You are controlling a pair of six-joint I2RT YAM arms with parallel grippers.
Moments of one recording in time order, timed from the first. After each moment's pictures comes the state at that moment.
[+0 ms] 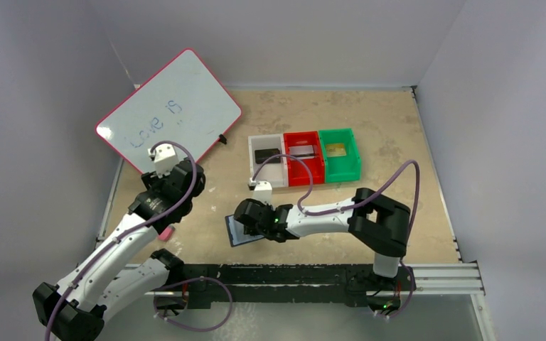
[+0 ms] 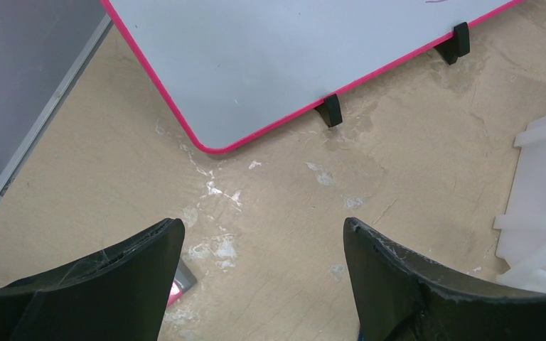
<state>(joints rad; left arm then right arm) -0.55 0.83 0.78 -0.78 -0.82 -0.70 1.26 1.84 1.06 -0.21 0.45 1.02</state>
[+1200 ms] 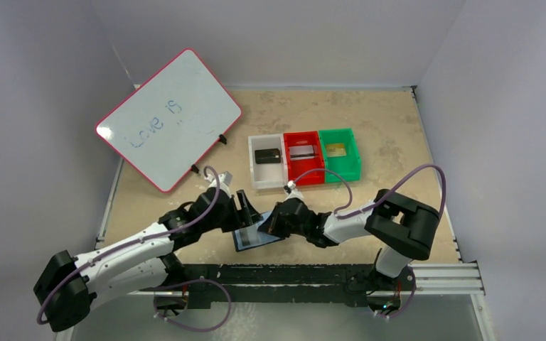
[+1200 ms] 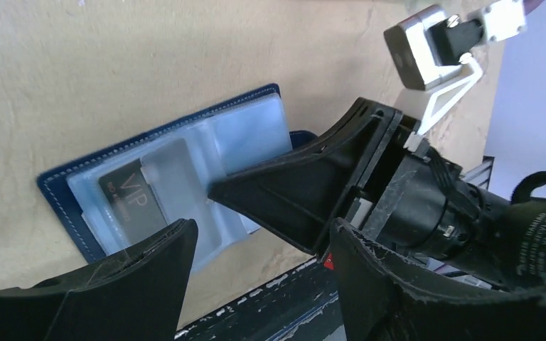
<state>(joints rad) -0.80 0.86 0.44 -0.24 0.00 -1.01 1.09 1.65 0.53 0.45 0.08 1.24</state>
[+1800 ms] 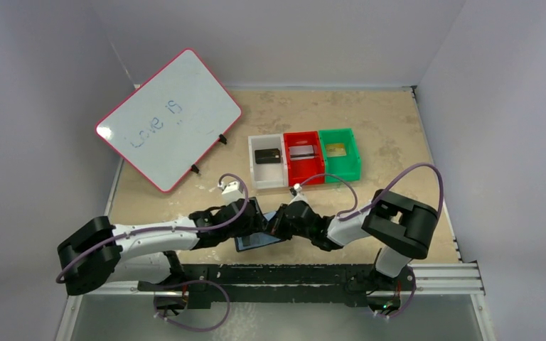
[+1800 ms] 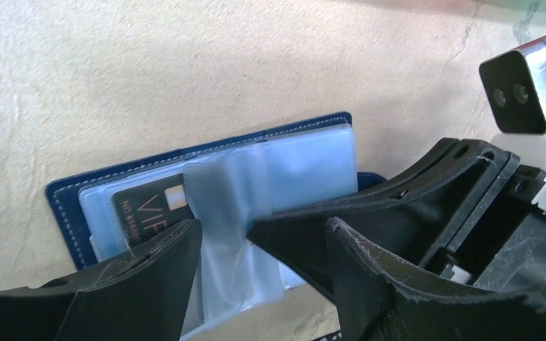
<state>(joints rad) -1.03 1.16 0.45 -0.15 -0.32 -1.15 1.08 1.66 0.46 0.58 0.07 1.34</state>
